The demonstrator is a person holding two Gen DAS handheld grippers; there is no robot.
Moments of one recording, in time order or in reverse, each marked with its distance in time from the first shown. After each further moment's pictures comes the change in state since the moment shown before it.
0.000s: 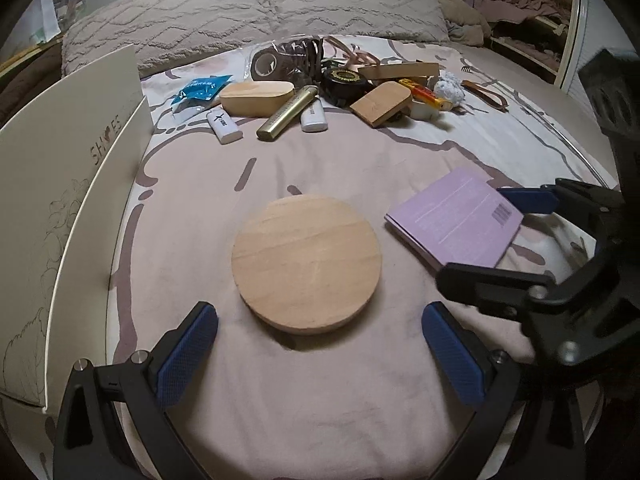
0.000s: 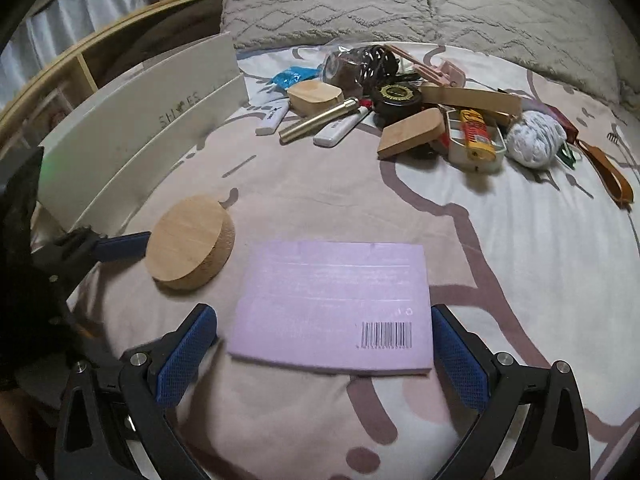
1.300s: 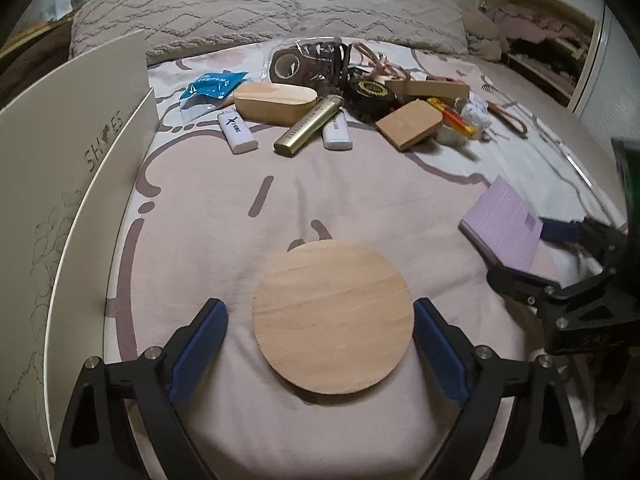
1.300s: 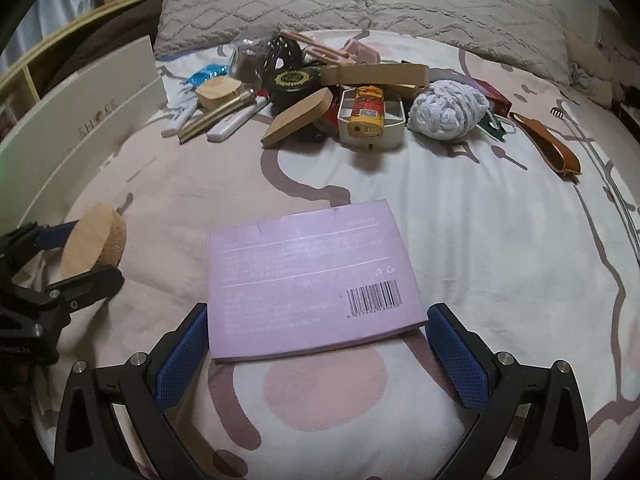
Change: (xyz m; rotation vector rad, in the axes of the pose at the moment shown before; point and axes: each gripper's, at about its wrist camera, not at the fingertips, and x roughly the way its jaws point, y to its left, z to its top) left arm 0.013 0.015 0.021 -0.076 0.008 -0.008; right arm 0.002 -0.046 0.001 0.075 0.021 -0.175
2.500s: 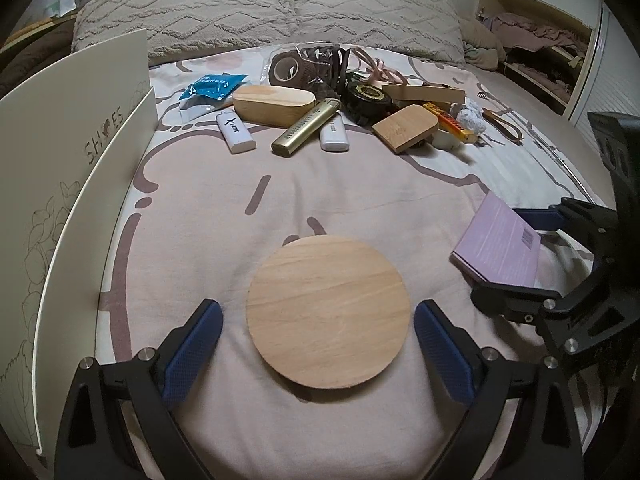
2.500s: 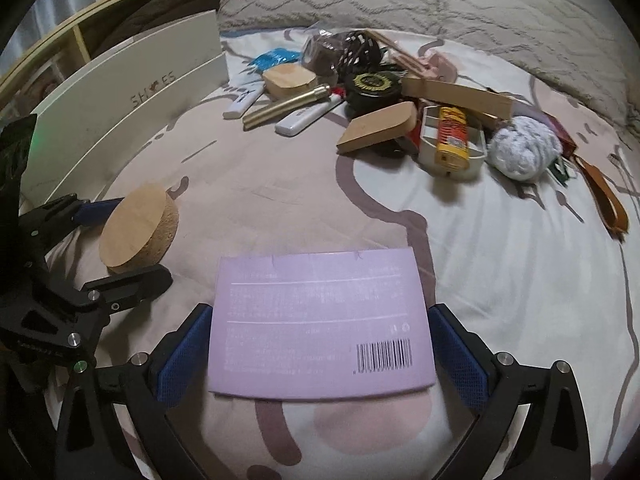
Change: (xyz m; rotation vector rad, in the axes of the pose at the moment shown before) left arm -0.001 0.002 -0.005 -0.022 -0.030 -0.031; right arm 0.002 0.020 0.010 -0.187 0.035 0.145
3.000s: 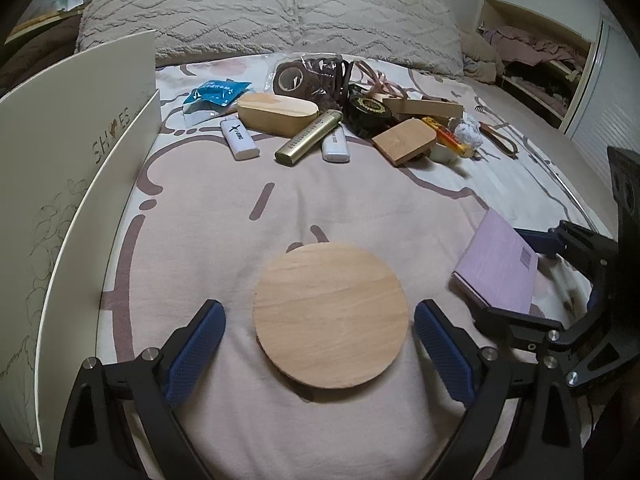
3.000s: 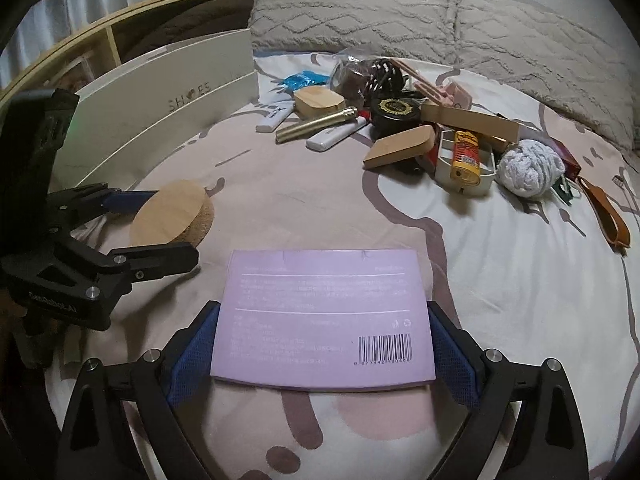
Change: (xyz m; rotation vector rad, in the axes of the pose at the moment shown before) left arm -0.005 0.004 0.000 -0.030 -0.034 -0.029; right arm -0.017 0.012 -0.019 -0.025 -0.124 0.018
